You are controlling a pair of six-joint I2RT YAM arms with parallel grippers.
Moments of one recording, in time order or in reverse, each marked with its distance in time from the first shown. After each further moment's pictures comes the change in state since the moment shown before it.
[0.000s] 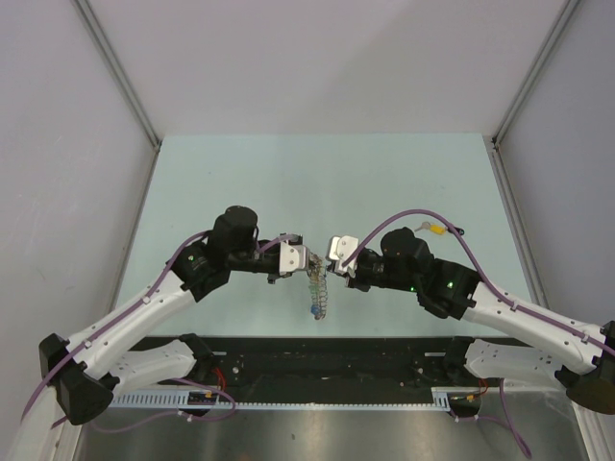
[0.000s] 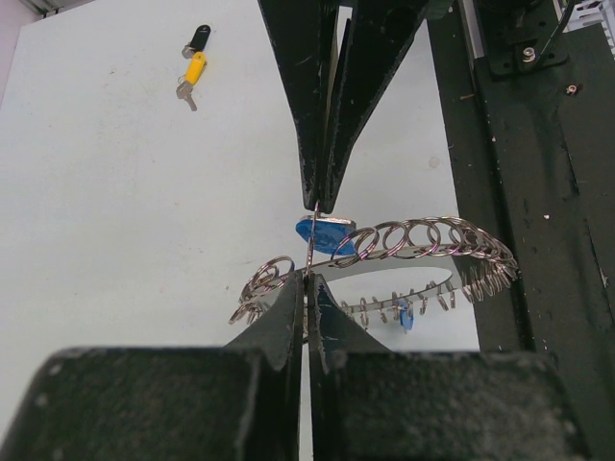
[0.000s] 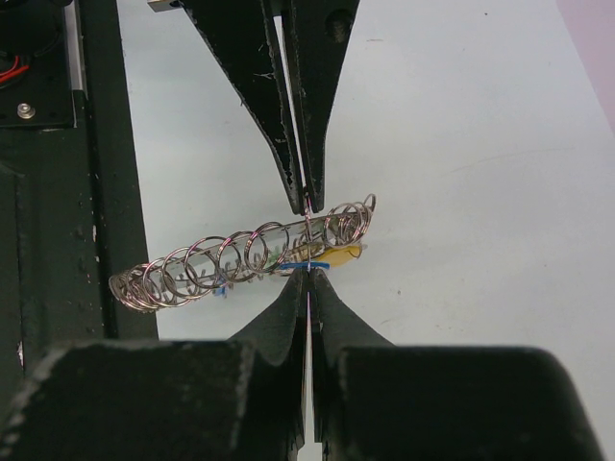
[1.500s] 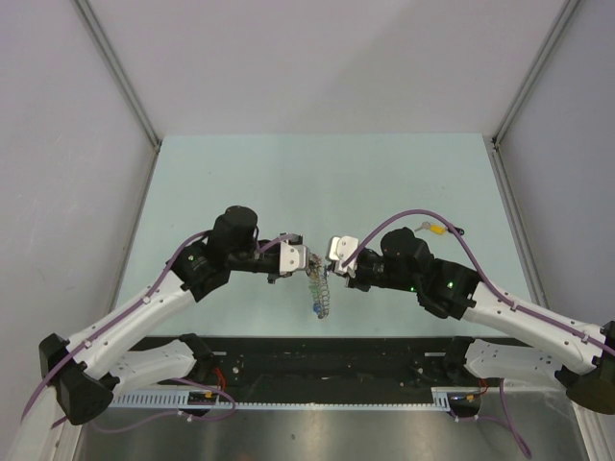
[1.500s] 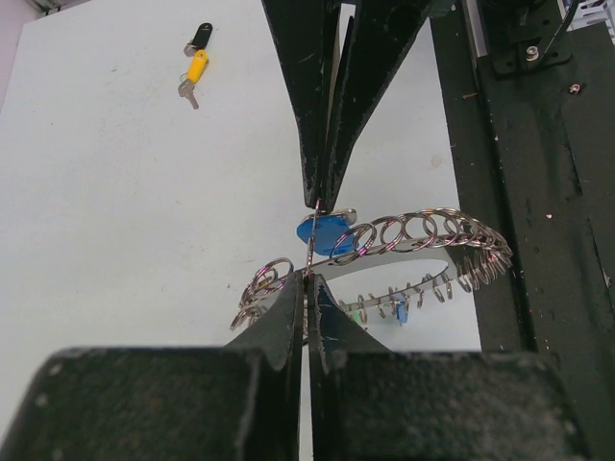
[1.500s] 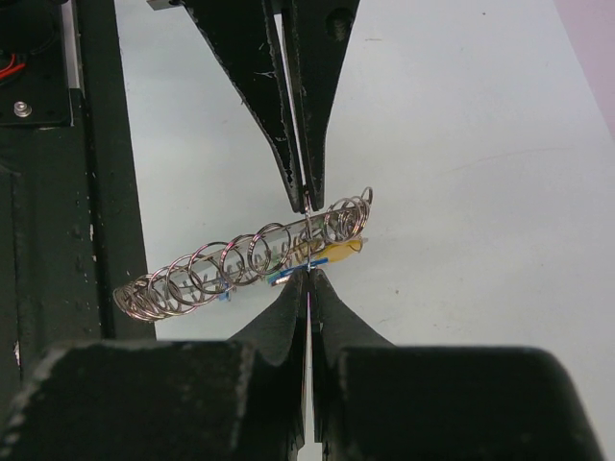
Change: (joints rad) left arm 0.000 0.000 0.000 0.000 -0.007 0.000; right arm 0.000 0.000 0.000 -0.001 -0.001 -0.006
